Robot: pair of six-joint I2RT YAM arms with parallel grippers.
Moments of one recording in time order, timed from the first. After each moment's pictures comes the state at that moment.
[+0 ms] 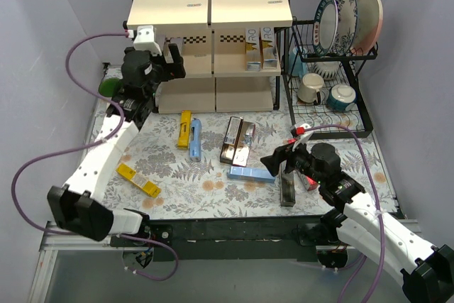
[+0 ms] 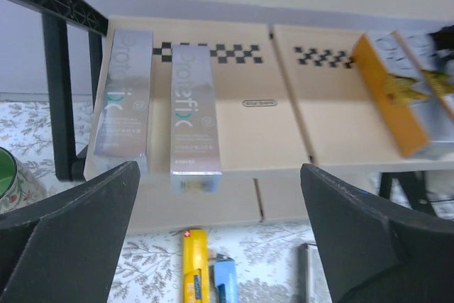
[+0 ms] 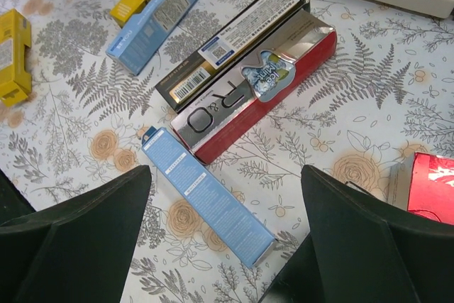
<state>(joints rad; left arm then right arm) -0.30 1.36 1.36 -0.13 -0.19 -0.17 0.61 0.66 0.36 0.02 -0.17 0.24</state>
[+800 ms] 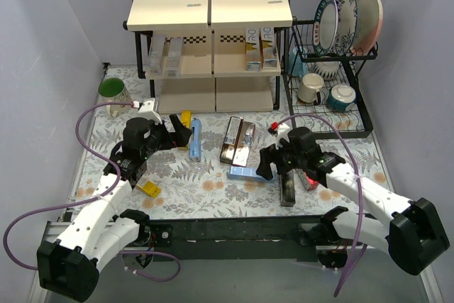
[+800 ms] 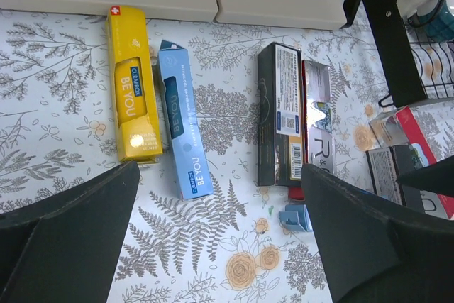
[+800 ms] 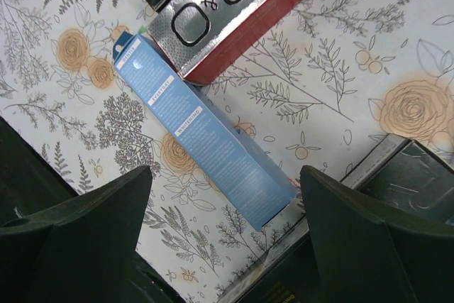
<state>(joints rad) -0.30 0.86 0.66 -0.20 0.10 -0.43 0.61 1.02 0.56 -0.25 -0.29 0.18</state>
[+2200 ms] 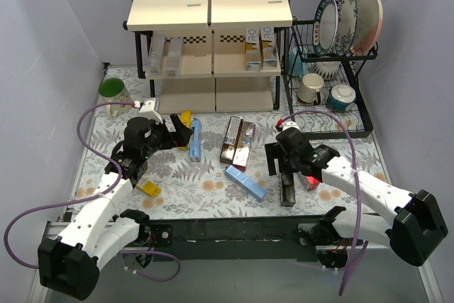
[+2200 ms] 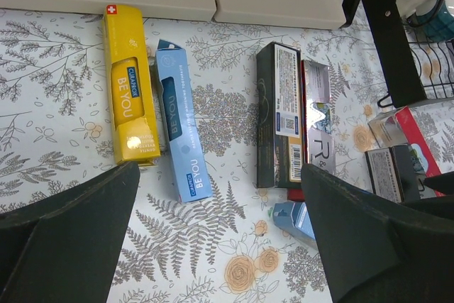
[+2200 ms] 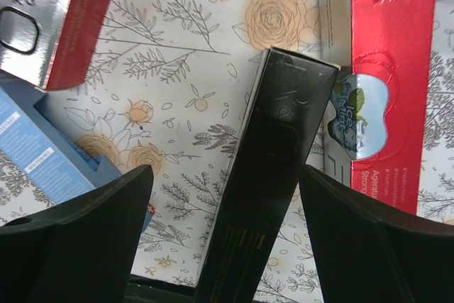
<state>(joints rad) -0.30 0.88 0.65 -0.17 0.11 -0.44 0.73 1.10 0.72 -0.59 0.21 0.43</state>
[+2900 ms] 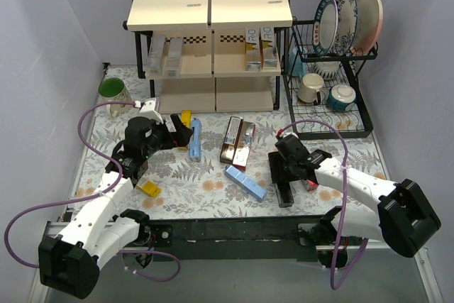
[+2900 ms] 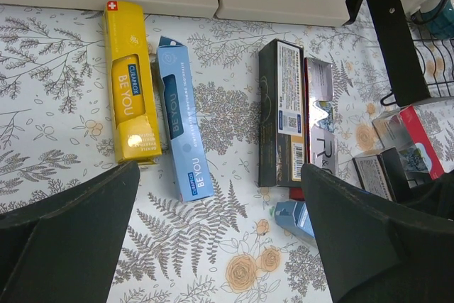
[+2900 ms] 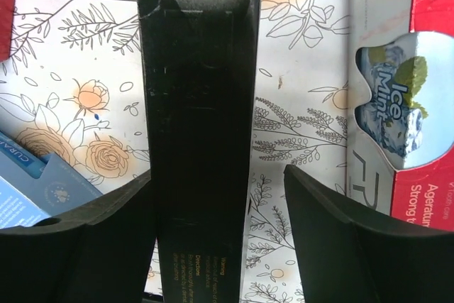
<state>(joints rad) -0.30 0.89 0.65 -0.17 0.11 -0.44 0.69 1.19 0.59 -0.50 0.13 0.46</state>
